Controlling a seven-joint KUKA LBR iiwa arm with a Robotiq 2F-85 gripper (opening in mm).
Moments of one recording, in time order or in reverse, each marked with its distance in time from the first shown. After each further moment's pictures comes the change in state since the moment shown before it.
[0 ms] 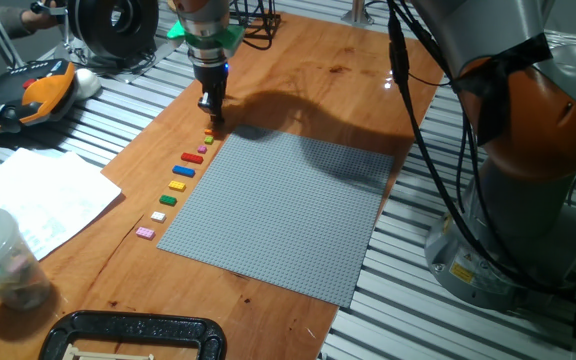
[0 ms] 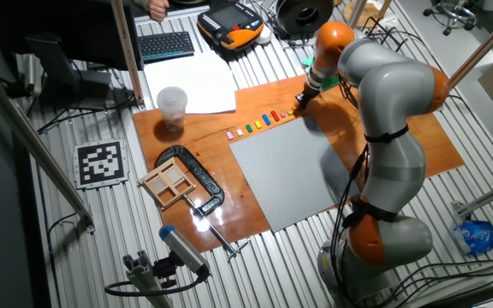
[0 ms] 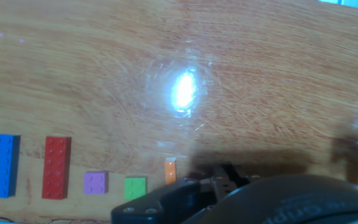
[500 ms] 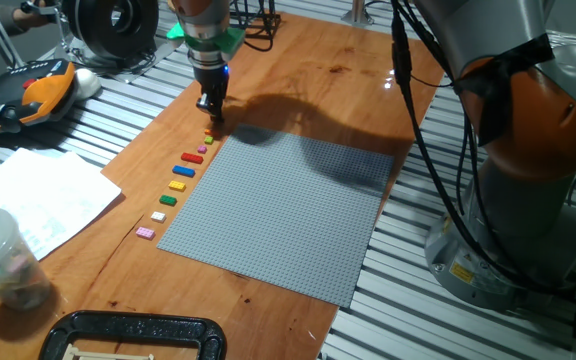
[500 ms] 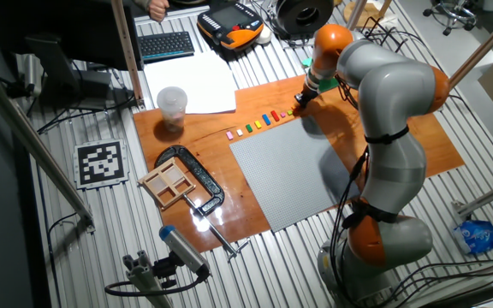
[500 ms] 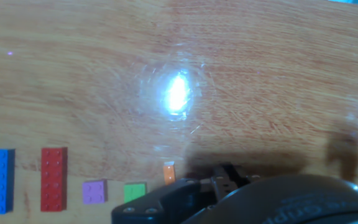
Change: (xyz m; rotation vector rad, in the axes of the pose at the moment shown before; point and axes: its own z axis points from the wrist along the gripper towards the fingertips) arm 0.000 0.000 0.000 0.033 -0.006 0.069
